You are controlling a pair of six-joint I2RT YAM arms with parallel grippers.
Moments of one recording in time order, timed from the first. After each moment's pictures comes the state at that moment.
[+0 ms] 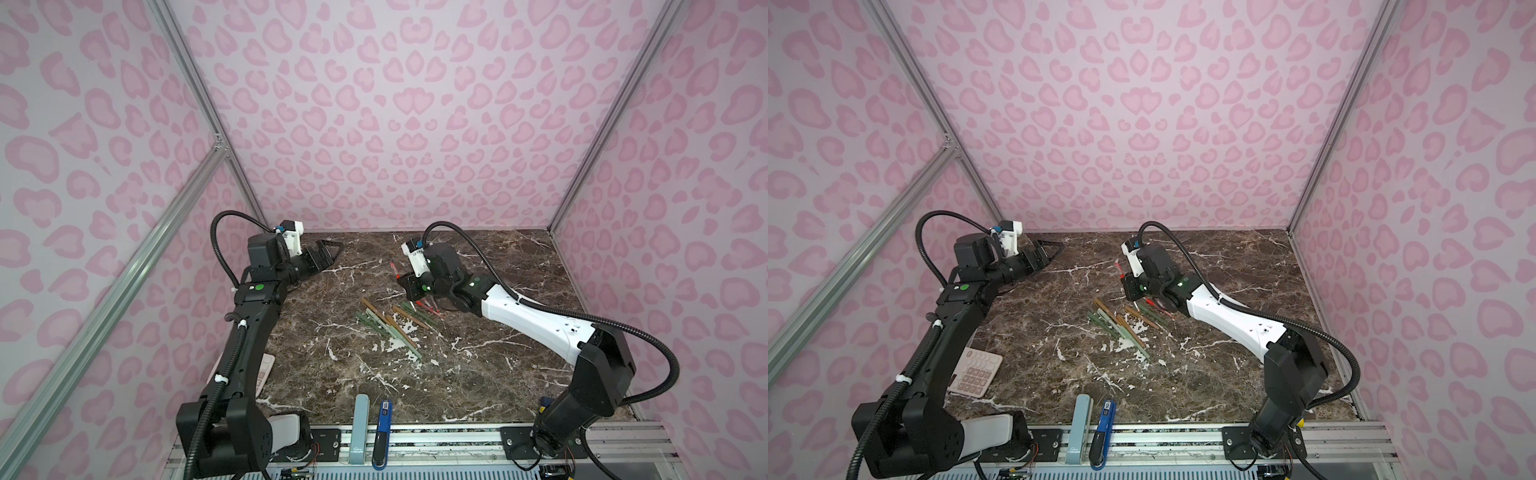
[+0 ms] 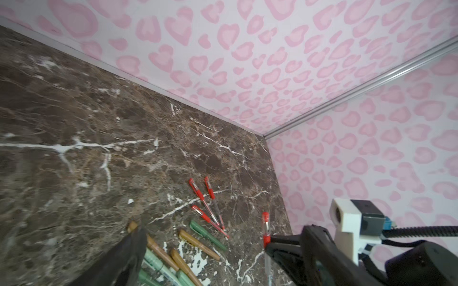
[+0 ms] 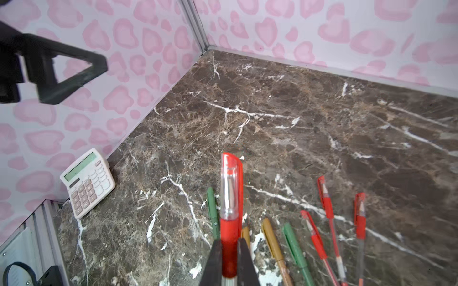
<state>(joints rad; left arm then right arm) 0.04 1.28 1.06 -0.20 0.75 -0.62 0.77 1.64 1.31 -0.27 -0.09 0.30</state>
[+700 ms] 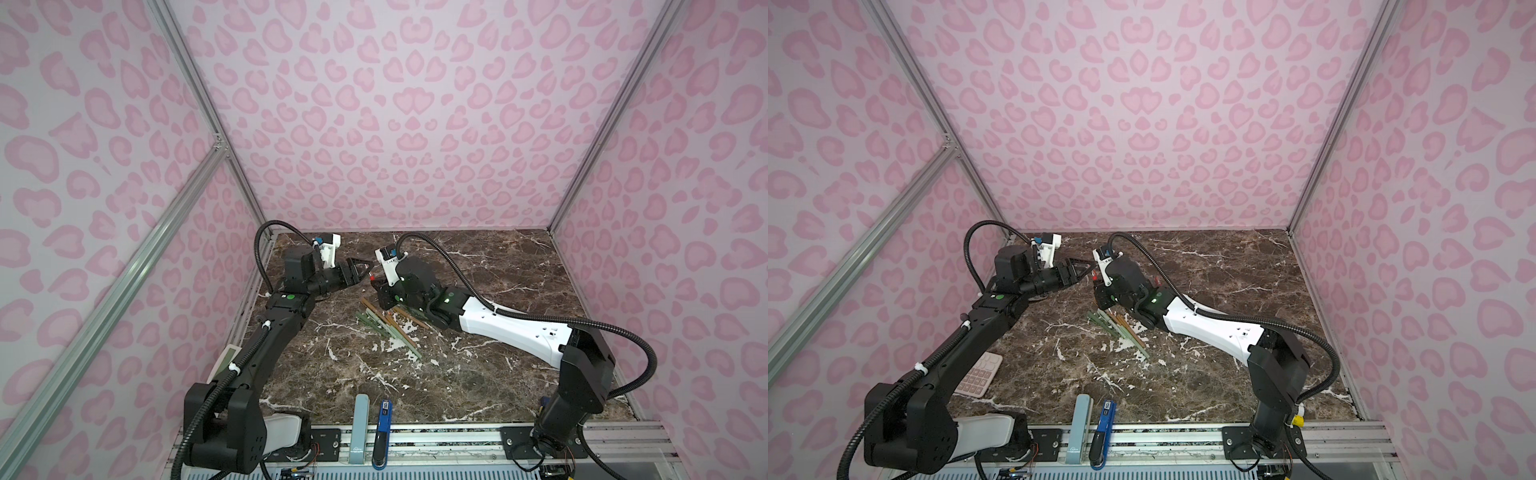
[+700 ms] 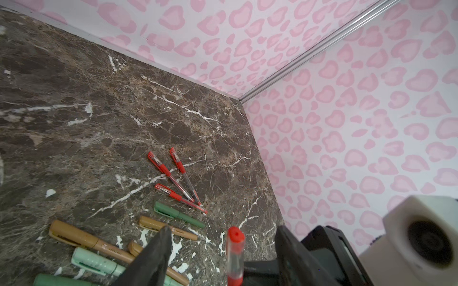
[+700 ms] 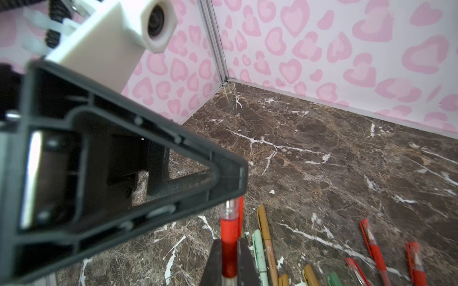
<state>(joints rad) -0.14 1.30 0.95 -0.06 0.72 -0.63 0.93 1.74 1.40 -0.12 0.08 0.32</state>
